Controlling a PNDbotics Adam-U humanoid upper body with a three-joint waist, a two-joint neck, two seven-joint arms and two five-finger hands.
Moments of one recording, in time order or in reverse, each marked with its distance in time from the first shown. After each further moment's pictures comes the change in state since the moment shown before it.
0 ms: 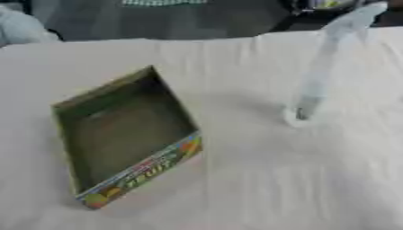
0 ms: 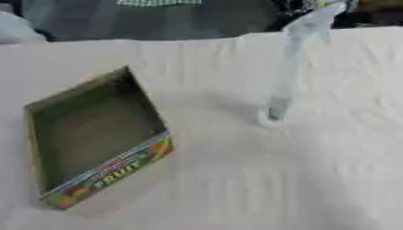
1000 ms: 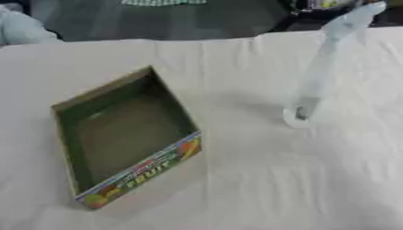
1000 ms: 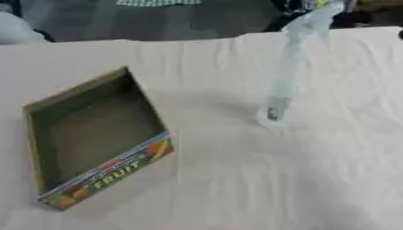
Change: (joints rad) left arm 0.000 0.000 0.000 0.000 0.000 -0.003 -0.002; right arm -0.007 0.007 0.026 0.006 -0.075 0.096 0.016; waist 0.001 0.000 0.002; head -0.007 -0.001
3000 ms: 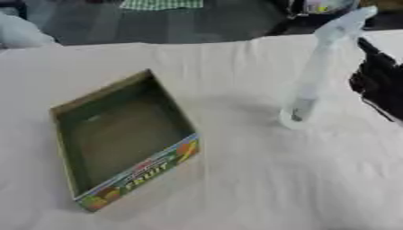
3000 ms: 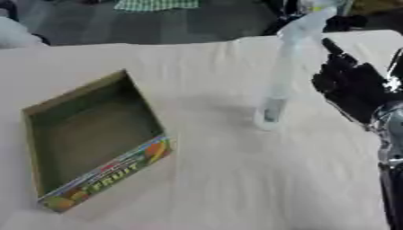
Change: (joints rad) left arm 0.000 0.009 0.000 0.000 0.009 -0.001 -0.011; right arm -0.133 0.155 0.116 0.067 -0.681 0.379 -0.247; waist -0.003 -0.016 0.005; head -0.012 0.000
